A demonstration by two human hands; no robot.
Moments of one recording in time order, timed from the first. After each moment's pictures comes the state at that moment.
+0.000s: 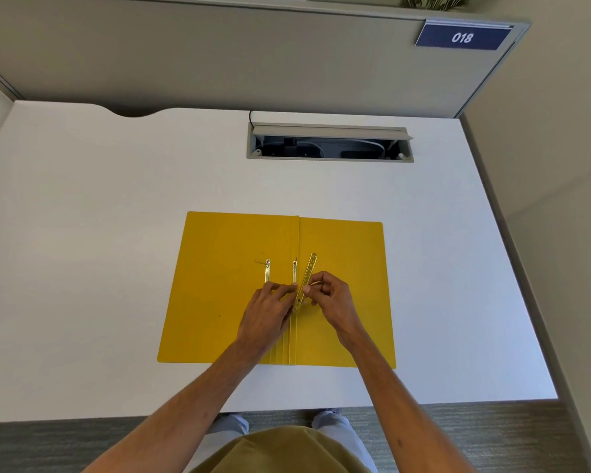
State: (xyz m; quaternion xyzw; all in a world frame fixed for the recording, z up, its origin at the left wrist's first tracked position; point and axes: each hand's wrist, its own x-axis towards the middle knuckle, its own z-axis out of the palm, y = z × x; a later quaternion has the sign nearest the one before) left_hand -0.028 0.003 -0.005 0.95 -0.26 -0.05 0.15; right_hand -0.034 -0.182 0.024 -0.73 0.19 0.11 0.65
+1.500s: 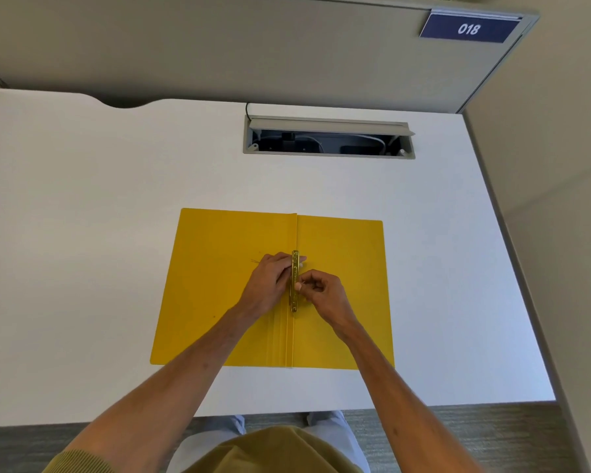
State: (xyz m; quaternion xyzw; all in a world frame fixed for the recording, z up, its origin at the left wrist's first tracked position) left_hand 0.044 -0.011 -0.004 0.89 -0.19 -0.14 0.40; right_hand -0.015 -0.178 0.013 -0.76 0.17 0.14 0.61
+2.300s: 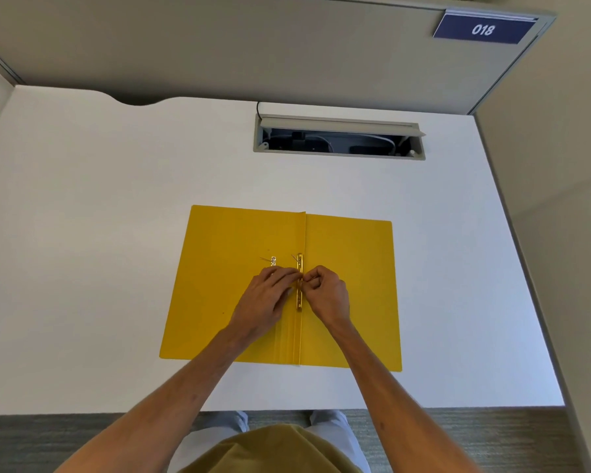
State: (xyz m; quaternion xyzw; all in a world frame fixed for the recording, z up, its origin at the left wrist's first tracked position) left_hand 0.001 0.025 -0.022 0.92 -0.26 -0.07 0.28; right_hand -0.008 -0.152 0.003 -0.87 0.22 0.09 0.43
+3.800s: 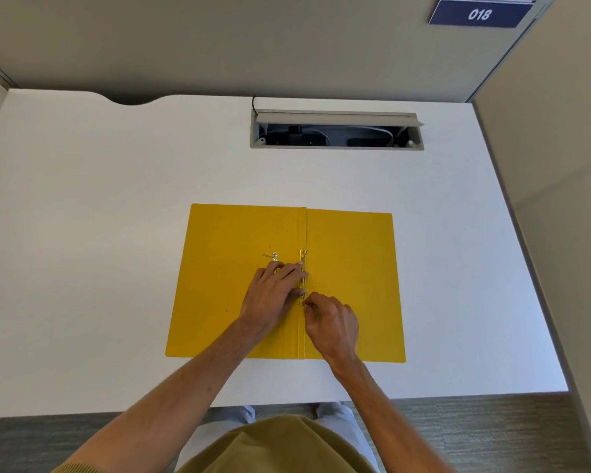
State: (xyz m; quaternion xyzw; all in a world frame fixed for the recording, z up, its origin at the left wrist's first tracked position) left_hand 0.007 0.009 -0.005 0.95 -0.25 -0.13 0.14; right_hand -0.079 -0.140 0.004 -0.97 0.11 -0.01 0.23
